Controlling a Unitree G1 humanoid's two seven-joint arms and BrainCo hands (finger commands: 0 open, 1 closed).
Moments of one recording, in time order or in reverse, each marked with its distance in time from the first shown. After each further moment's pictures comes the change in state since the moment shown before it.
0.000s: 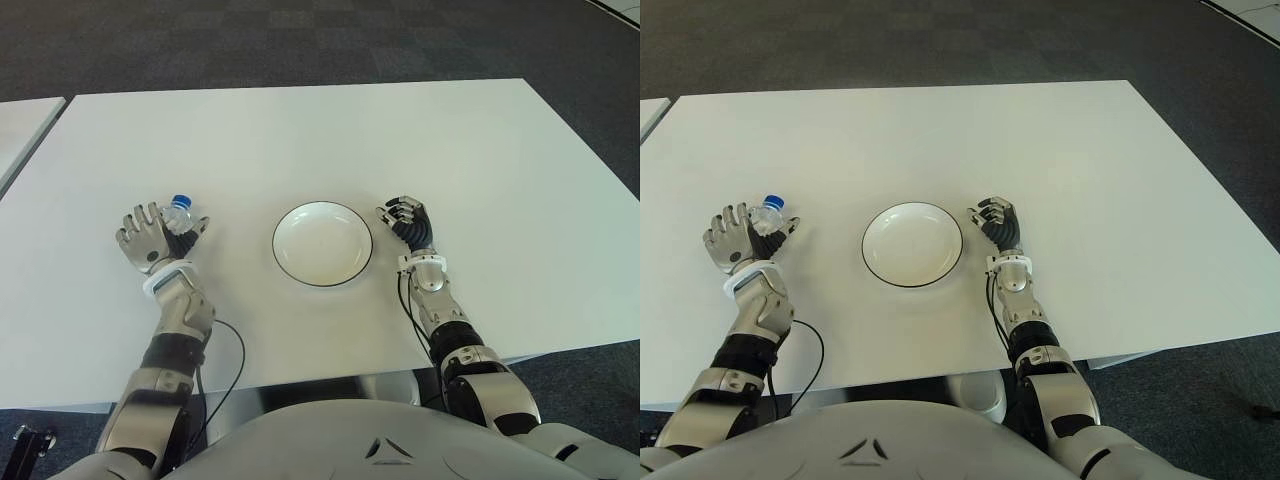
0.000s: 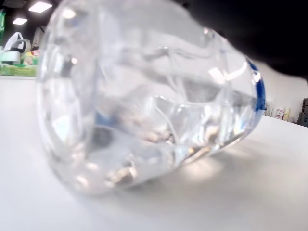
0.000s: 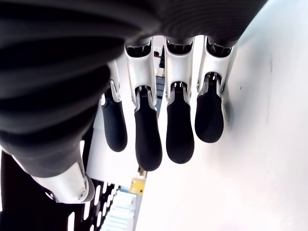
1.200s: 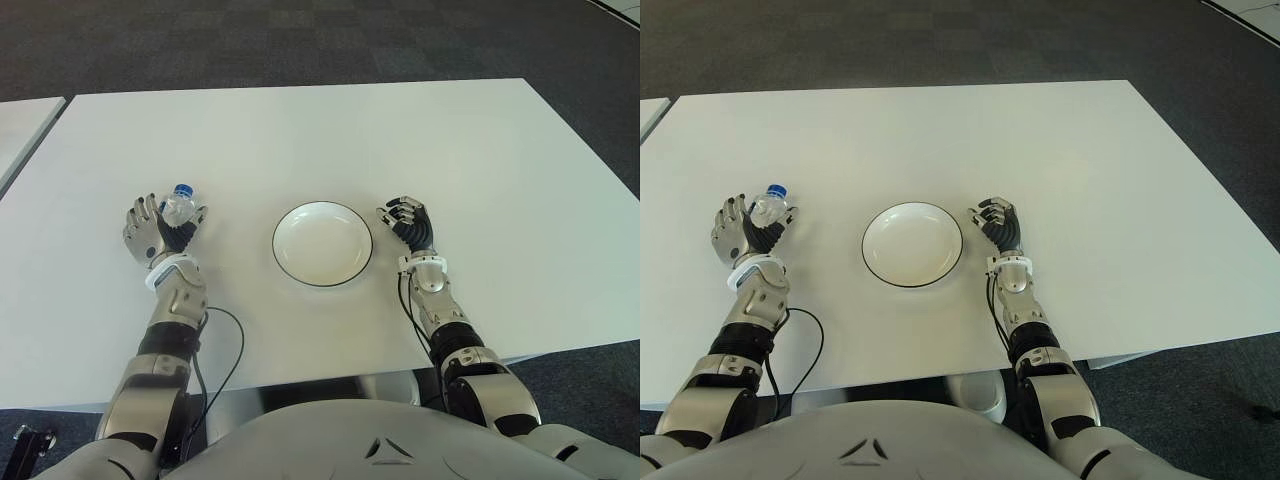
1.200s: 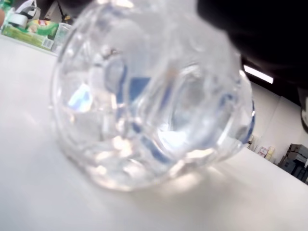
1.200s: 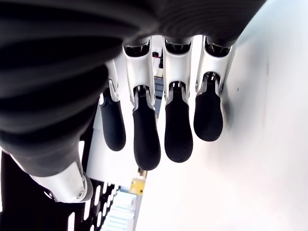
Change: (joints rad) left arm -0.039 -0.001 0.090 0.122 -0.265 -0.265 0.164; right arm 0.006 -0.001 0.000 -0.003 0.001 -0.005 0.010
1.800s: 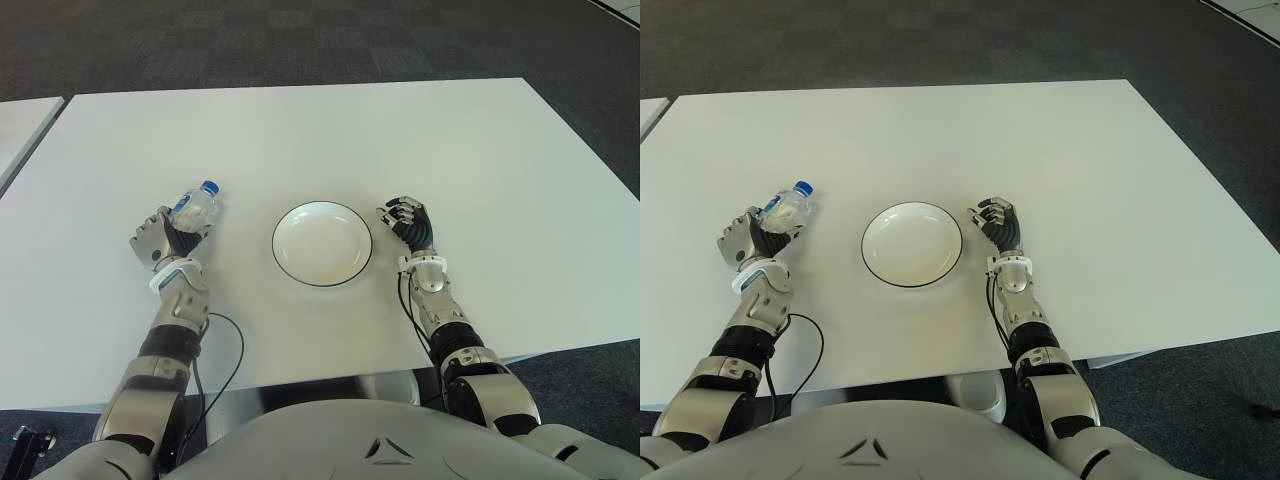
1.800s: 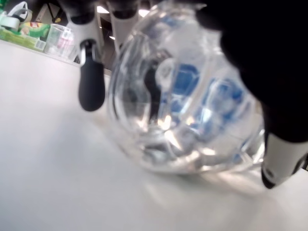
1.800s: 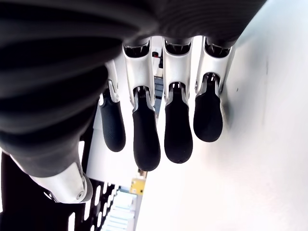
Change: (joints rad) left arm 0.000 0.028 -0.083 0.011 0.014 0.062 0.019; right arm 0.000 0.002 -0.004 -0.001 0.000 0.000 -0.004
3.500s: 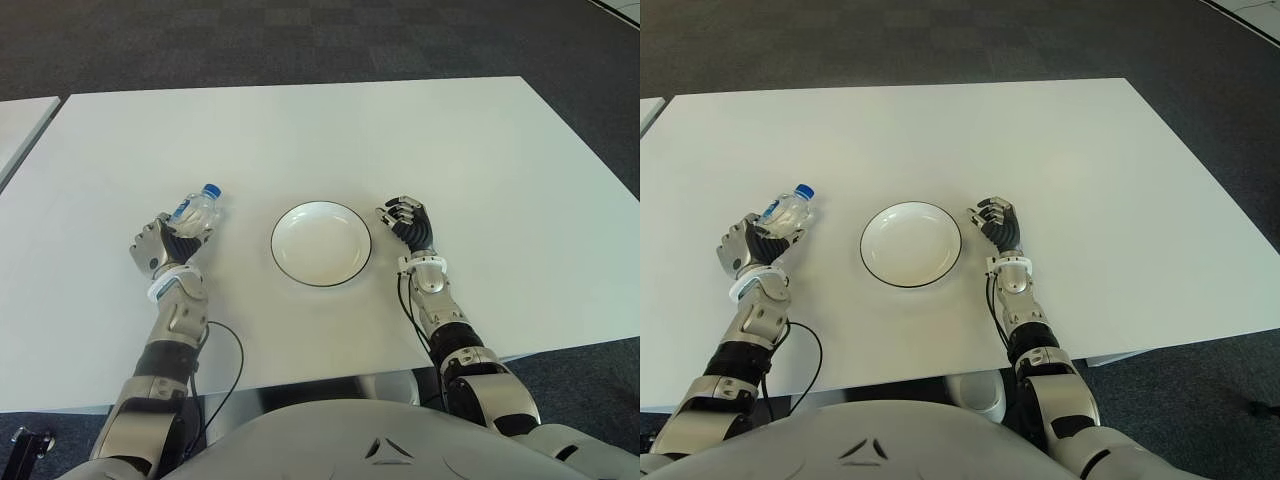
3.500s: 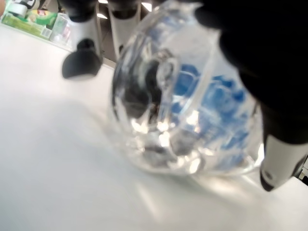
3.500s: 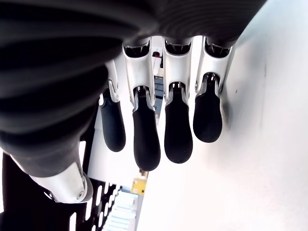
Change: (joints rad) left arm 0.107 -0.015 0.030 -0.195 -0.059 -0.028 -0.036; right arm -0.001 0.001 0.000 0.010 0.000 -0.022 0.003
